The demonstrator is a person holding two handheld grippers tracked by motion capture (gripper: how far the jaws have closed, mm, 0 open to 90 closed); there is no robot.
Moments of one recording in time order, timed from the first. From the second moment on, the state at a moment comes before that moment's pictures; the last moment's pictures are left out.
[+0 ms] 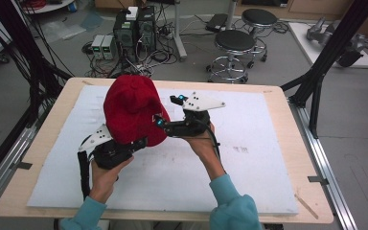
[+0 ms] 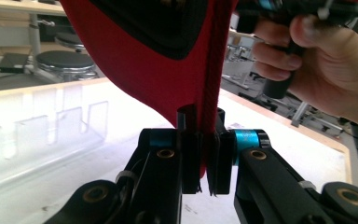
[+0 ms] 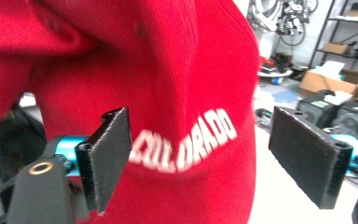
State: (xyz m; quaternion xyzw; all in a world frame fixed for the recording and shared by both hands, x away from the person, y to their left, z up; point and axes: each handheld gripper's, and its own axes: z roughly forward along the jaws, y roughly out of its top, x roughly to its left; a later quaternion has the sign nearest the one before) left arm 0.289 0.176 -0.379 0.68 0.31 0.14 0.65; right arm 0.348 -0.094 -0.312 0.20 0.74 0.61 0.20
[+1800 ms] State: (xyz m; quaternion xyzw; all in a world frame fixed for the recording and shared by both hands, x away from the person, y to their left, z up) left arm 0.393 0.215 -0.332 0.76 0.33 0.31 0.47; right arm 0.261 -0.315 -0.422 0.42 0.67 0.54 0.29
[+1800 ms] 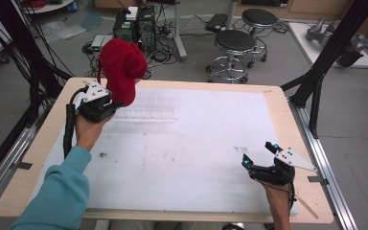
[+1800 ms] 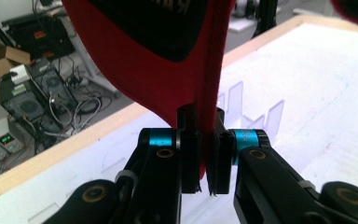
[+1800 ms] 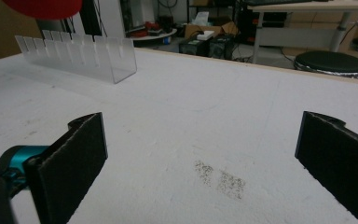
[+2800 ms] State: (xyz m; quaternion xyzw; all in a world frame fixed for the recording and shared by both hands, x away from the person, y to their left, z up) left arm 0.407 0.206 -0.366 0.76 0.35 0.31 0.45; right arm 0.258 -0.314 -0.451 0.41 0.62 0.58 0.34
